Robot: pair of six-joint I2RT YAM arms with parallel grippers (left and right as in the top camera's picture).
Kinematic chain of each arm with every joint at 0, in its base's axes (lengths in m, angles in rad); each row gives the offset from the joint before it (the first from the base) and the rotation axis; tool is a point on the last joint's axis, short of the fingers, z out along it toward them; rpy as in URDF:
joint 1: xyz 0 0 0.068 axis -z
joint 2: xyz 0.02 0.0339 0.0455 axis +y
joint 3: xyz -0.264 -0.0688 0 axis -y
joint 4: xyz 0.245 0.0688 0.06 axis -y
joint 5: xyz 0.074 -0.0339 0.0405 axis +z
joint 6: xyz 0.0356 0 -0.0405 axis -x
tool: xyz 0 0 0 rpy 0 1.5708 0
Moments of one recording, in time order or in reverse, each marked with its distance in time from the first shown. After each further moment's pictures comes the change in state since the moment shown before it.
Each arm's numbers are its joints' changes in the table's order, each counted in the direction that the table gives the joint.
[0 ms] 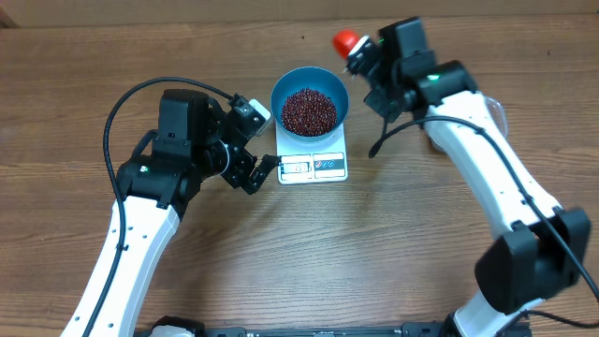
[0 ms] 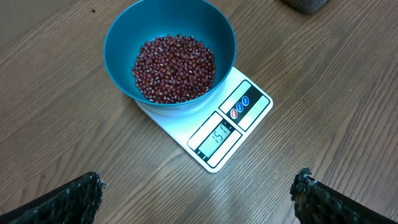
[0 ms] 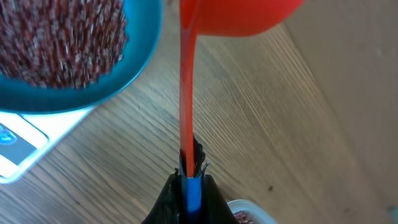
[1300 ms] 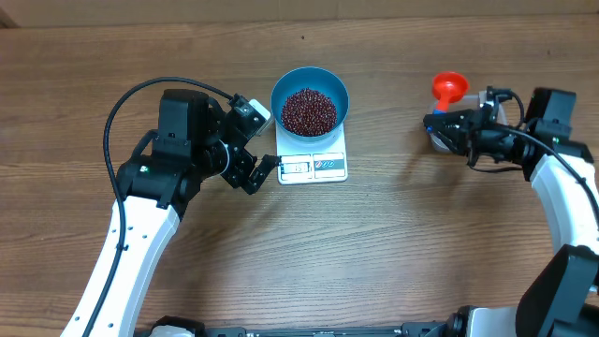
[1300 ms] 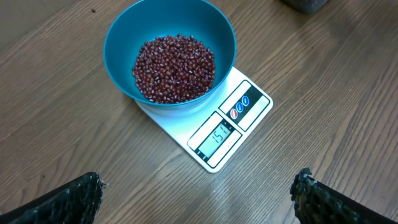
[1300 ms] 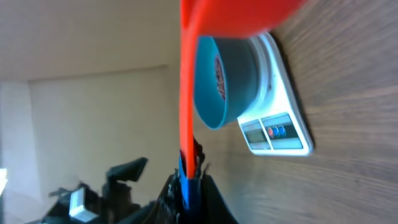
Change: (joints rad) left arm 0.000 0.000 0.000 0.000 0.000 0.000; right arm 0.625 -0.257 -0.560 0.288 1.294 -1.263
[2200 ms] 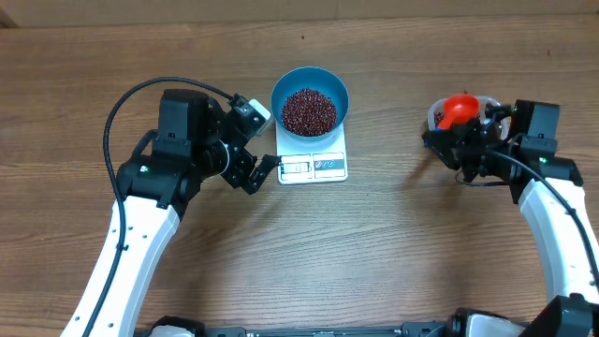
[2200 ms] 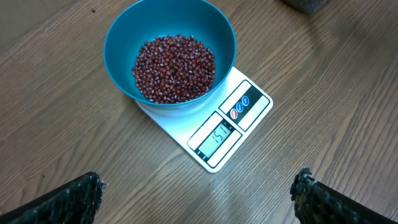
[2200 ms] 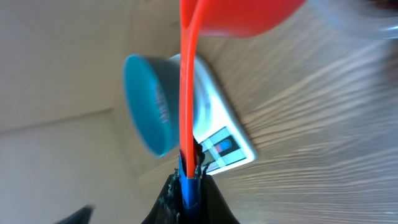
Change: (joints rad) left arm 0.000 0.000 0.000 0.000 0.000 0.000; right arm -0.081 -0.170 -0.119 0.031 -0.353 -0.163
